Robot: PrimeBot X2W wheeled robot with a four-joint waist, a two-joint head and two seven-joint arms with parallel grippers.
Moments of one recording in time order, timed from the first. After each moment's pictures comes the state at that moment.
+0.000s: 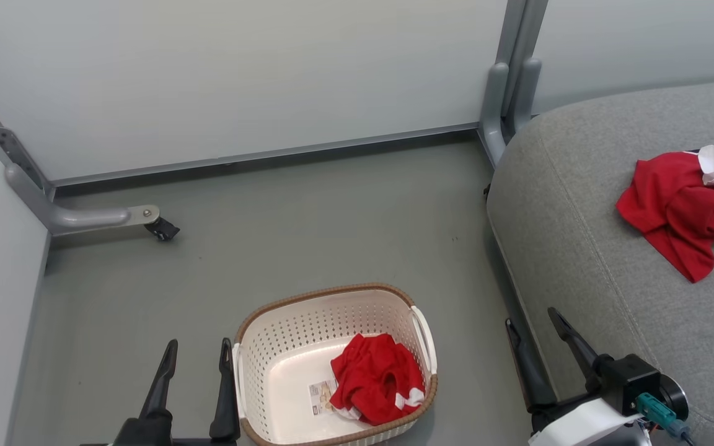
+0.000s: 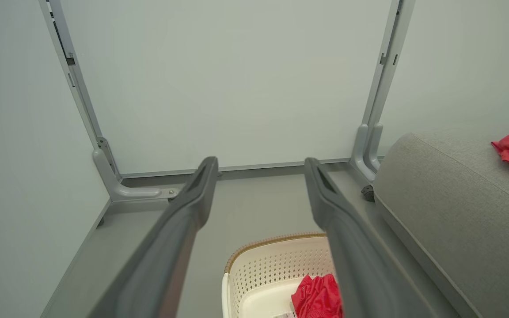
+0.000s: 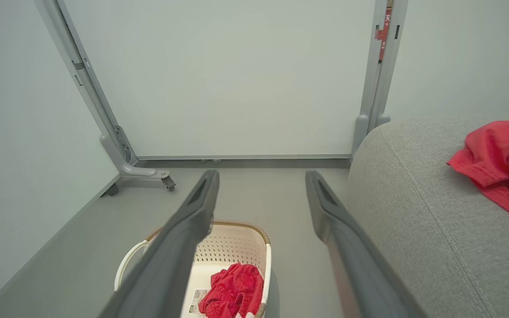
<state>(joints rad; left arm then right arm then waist) 0.17 0.05 -0.15 0.02 -0.13 0.03 -0.26 0.03 -0.05 0.14 0.15 0.17 0.13 -0.26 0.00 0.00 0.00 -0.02</state>
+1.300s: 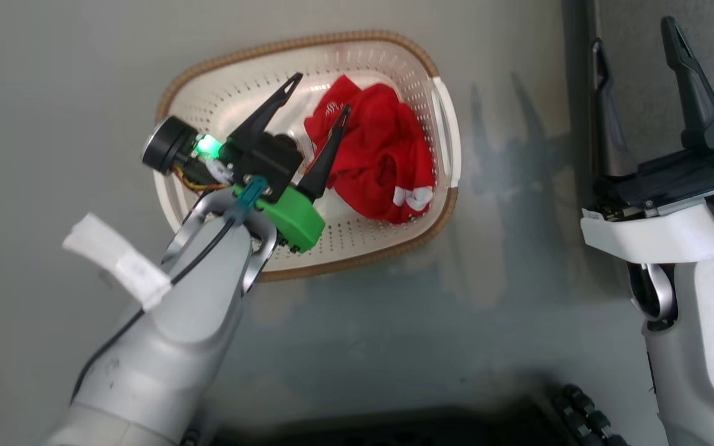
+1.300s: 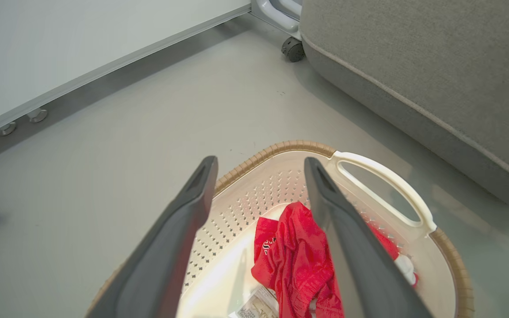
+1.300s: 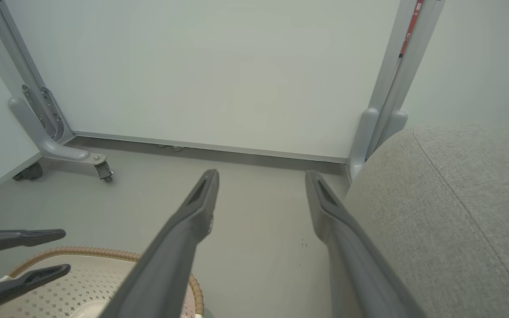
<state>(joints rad) -0.76 0.08 -0.52 0.57 -0.05 -0.13 -0.26 -0.44 -0.10 0.02 -0.12 0.06 0.13 -0.26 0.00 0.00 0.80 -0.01</state>
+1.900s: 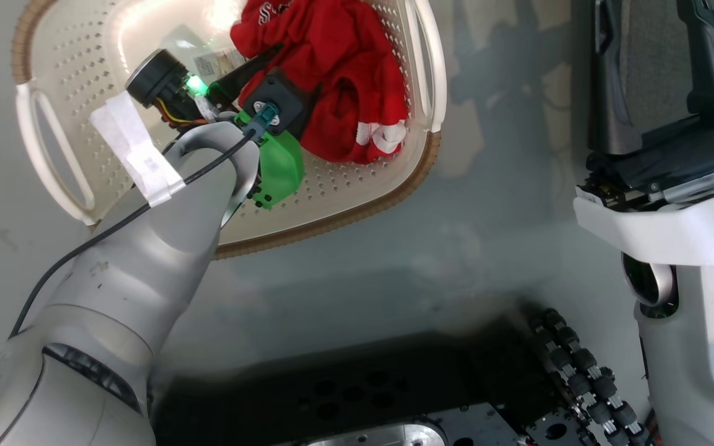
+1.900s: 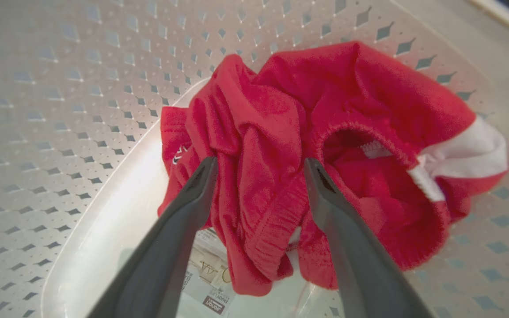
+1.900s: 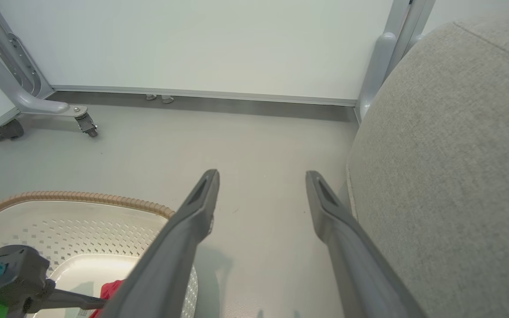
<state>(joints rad) -1.15 0.08 -0.94 1.10 -0.25 -0.13 -0.26 -0.50 -0.07 0.07 -0.24 0.07 0.13 -0.26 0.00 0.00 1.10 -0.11</state>
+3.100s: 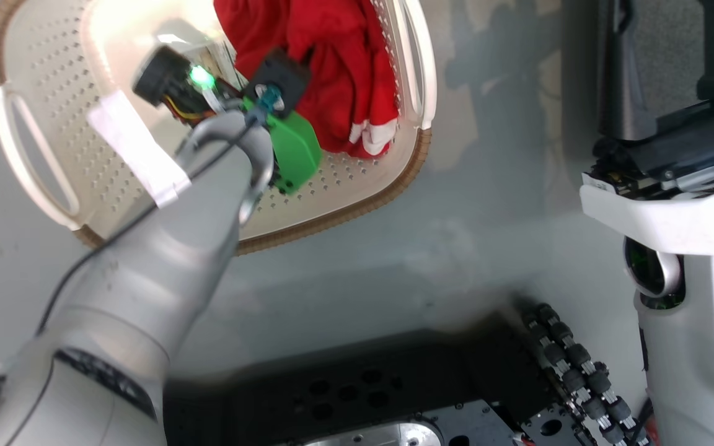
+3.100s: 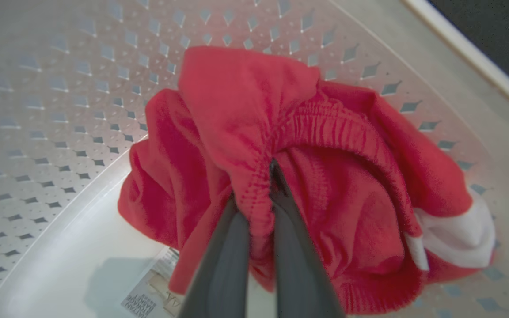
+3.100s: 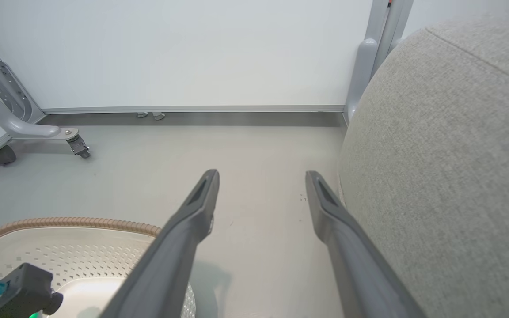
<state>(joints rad) -1.14 0.06 -0.89 1.06 -0.33 -0.05 -0.26 -0.53 -0.05 0.06 -0.25 0.13 0.13 -0.26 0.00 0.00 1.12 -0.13</state>
